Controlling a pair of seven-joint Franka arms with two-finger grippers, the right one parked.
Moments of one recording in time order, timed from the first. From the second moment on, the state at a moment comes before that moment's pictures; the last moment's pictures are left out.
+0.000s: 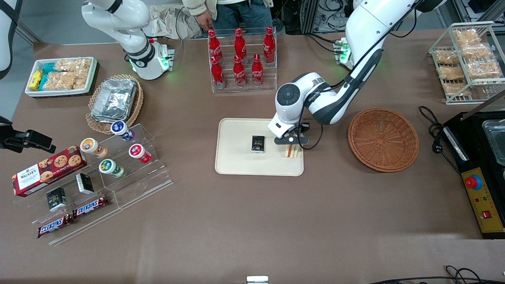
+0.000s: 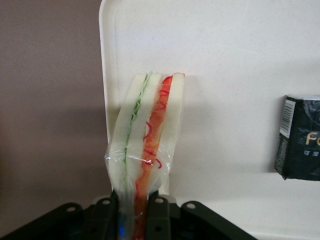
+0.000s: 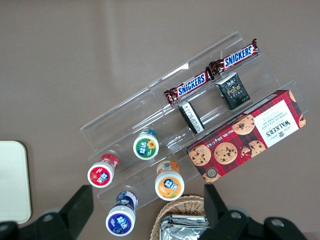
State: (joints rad) arm -0.21 0.47 -0.55 -2.03 0.39 2.26 -0.96
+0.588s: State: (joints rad) arm -0.20 0.47 -0.55 -1.91 0.39 2.12 -0.97
